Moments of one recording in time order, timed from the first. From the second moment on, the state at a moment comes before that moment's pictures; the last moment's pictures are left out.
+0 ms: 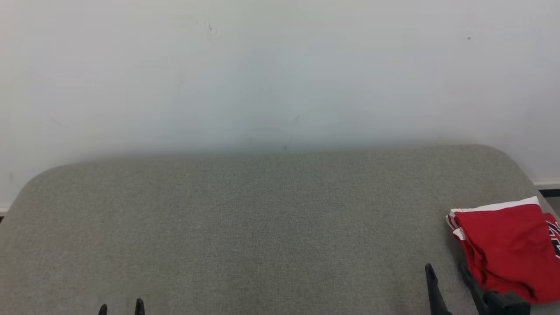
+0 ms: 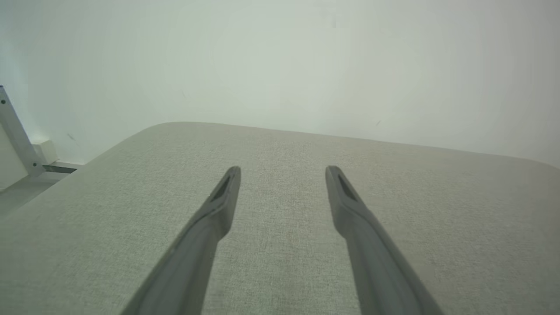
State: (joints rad) left arm 0.17 0.07 0.06 0.16 -0.19 -0.08 -0.26; right arm 0.10 -0.10 -0.04 0.14 0.12 0.13 -0.12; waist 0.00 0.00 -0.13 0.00
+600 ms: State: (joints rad) left arm 0.23 0.06 0.08 0.17 -0.16 -0.11 -0.26; right arm 0.14 -0.06 -0.04 0.24 0.10 0.13 -0.17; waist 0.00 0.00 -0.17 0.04
